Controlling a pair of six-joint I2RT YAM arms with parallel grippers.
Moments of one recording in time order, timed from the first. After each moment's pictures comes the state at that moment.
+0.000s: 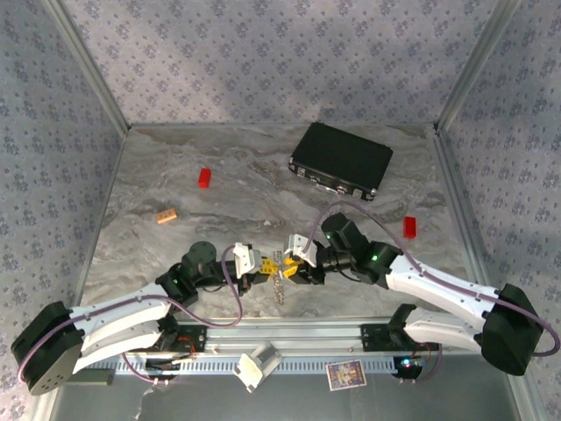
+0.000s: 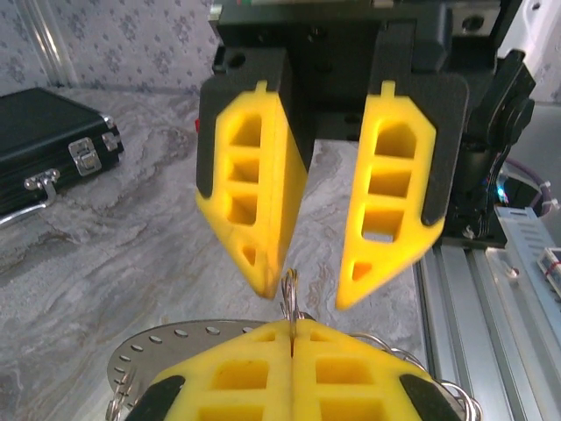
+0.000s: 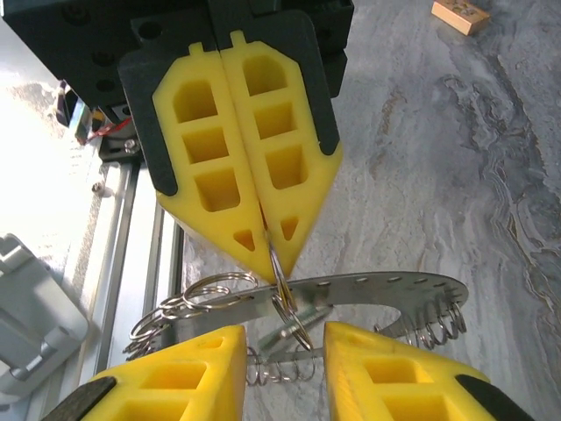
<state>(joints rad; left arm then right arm) -0.89 0.91 0.24 0.46 0.50 0.09 0.87 1.07 0.64 -0.20 -0.54 -0.32</state>
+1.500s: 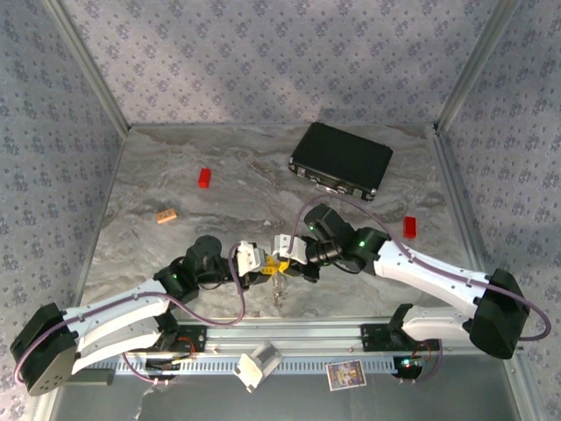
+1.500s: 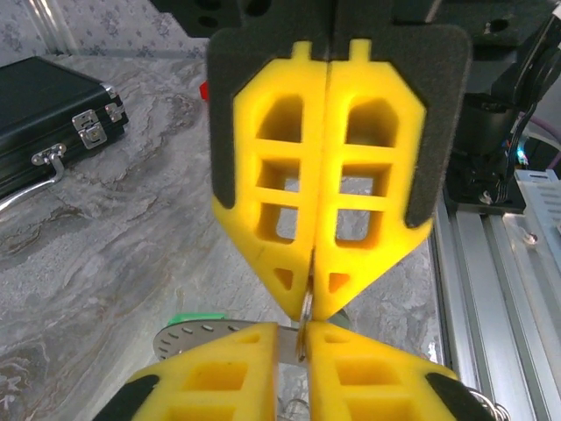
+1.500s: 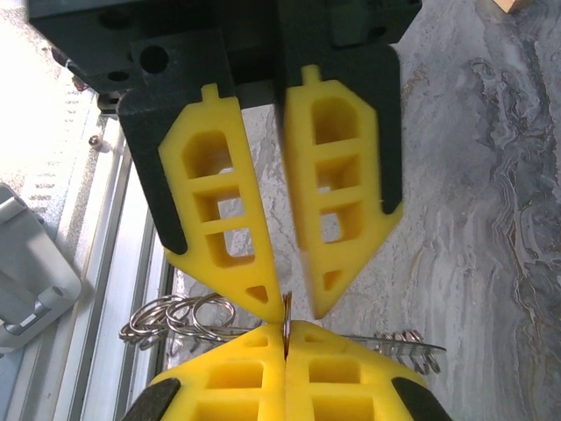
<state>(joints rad) -0.90 0.90 0.33 0.23 0.46 0.18 0.92 1.20 0.87 -0.47 -0.47 -0.49</state>
